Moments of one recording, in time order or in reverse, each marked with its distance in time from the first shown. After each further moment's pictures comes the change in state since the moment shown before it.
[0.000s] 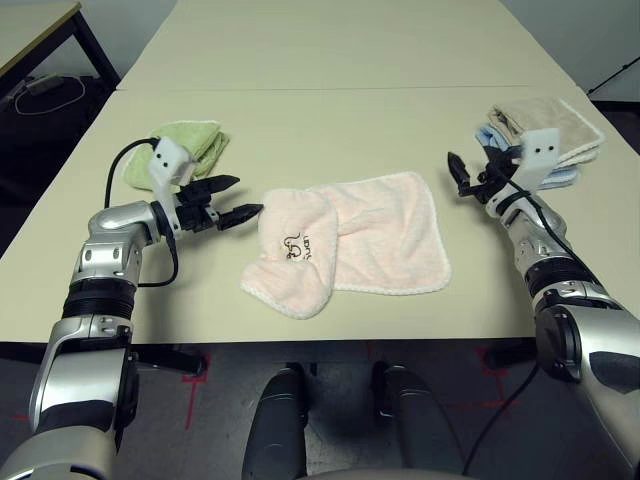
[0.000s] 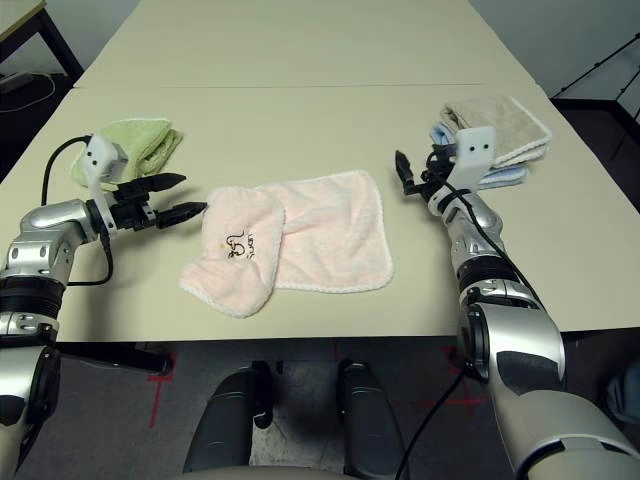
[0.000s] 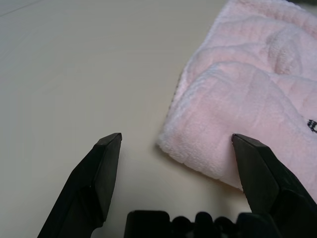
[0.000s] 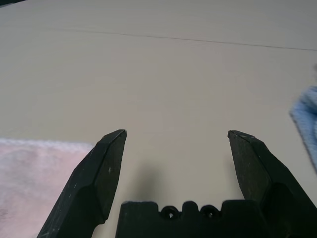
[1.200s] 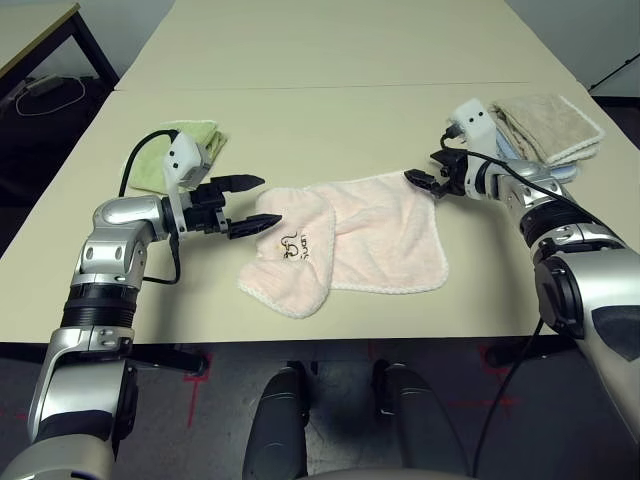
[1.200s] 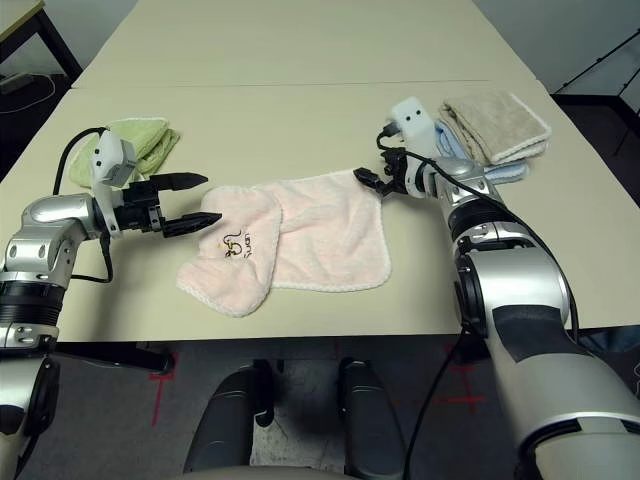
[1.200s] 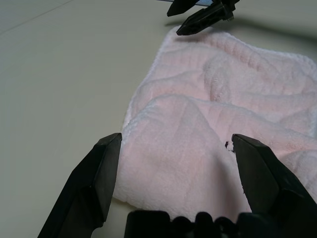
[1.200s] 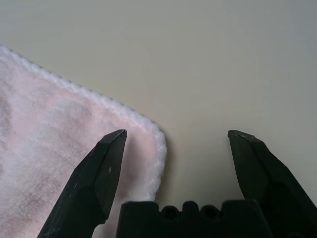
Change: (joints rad) left arm 0.063 0.006 0.024 -0.279 -0.069 0.154 -0.097; right arm -0.247 -0.002 0.221 0.106 -0.269 0.337 0.104
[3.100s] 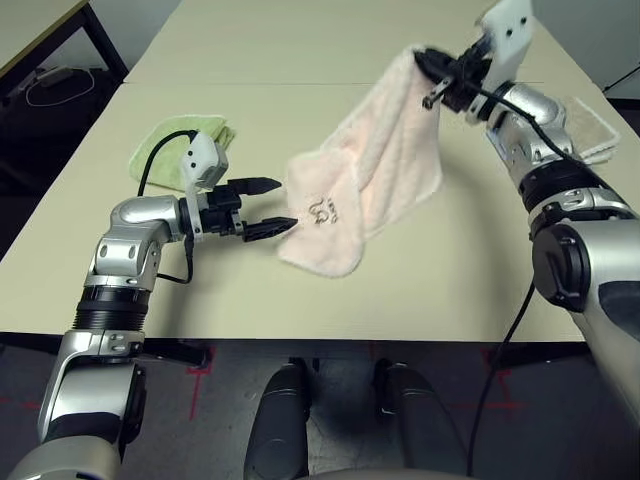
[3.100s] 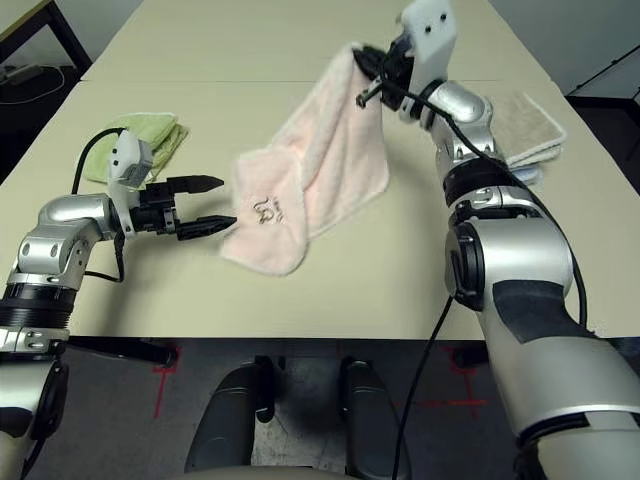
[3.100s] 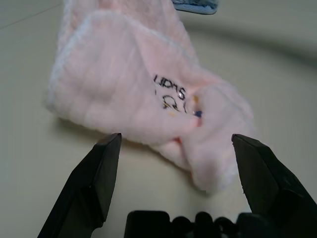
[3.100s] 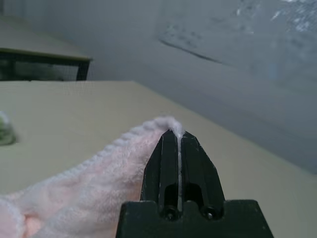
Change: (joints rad) left arm 0.000 -0.042 -0.030 -0.076 -0.020 0.073 0.042; right arm -0.168 0.005 -0.166 -0.056 0.128 -0.549 -0.131
